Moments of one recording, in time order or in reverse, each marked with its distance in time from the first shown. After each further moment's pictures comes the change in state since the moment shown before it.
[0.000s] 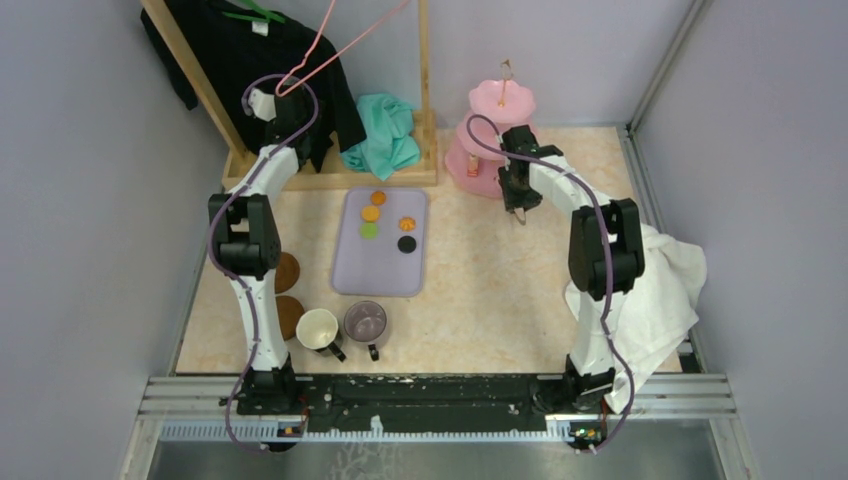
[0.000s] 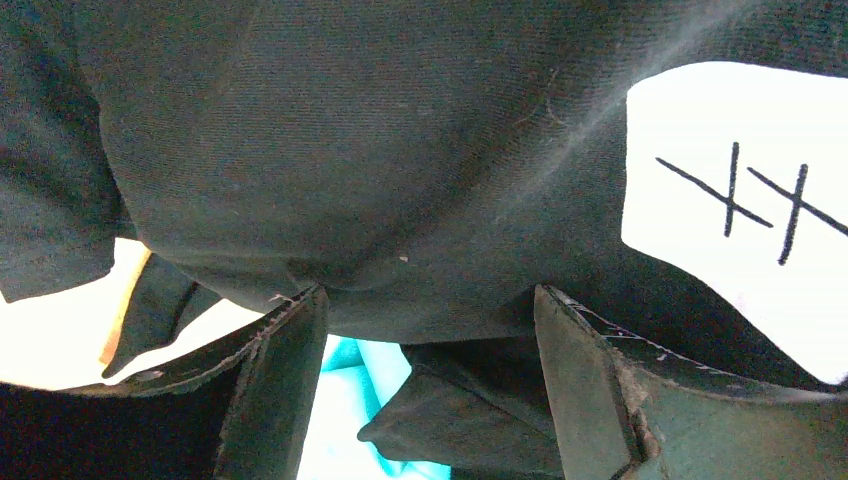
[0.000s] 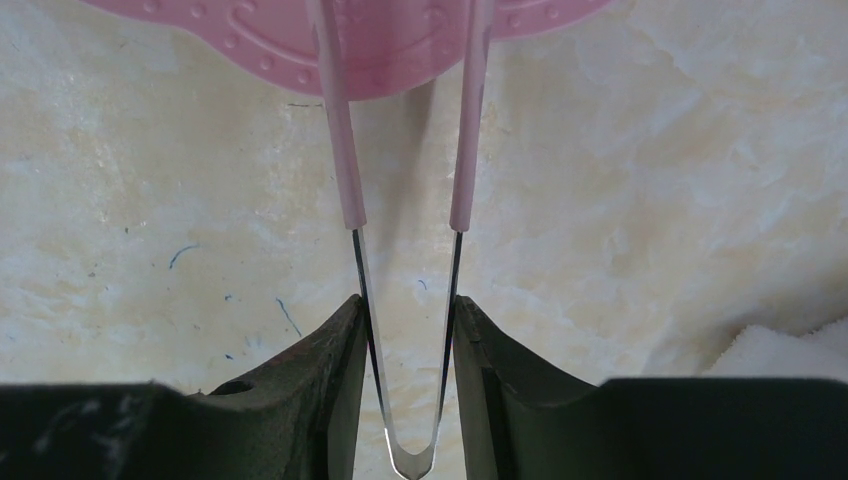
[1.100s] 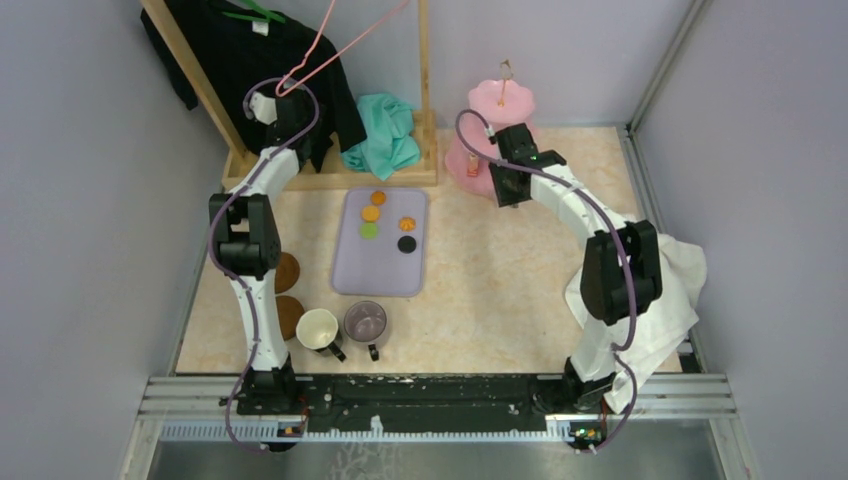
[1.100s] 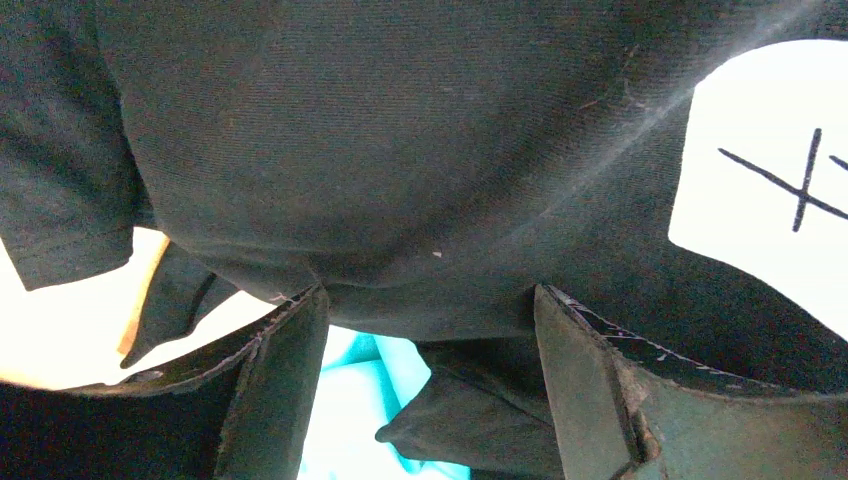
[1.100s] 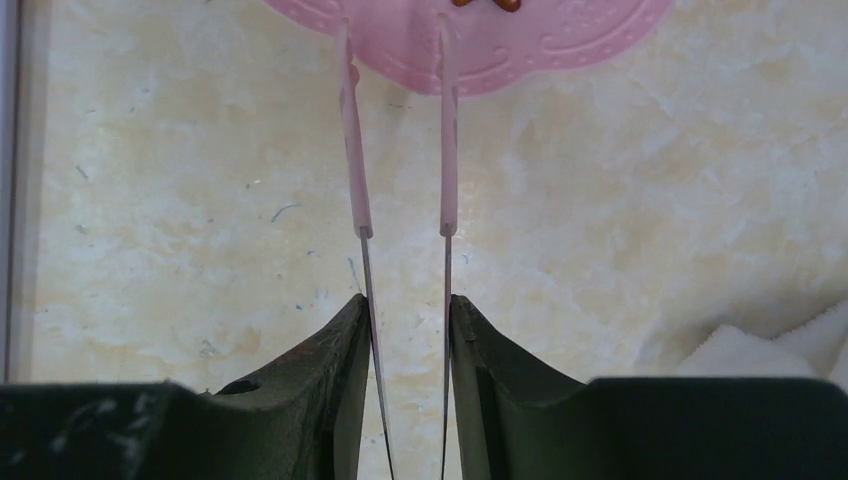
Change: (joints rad) left arm 0.000 0.000 -0.021 0.001 0.001 -0.001; right arm 0.071 -0.178 -0.091 0.067 0.004 -0.032
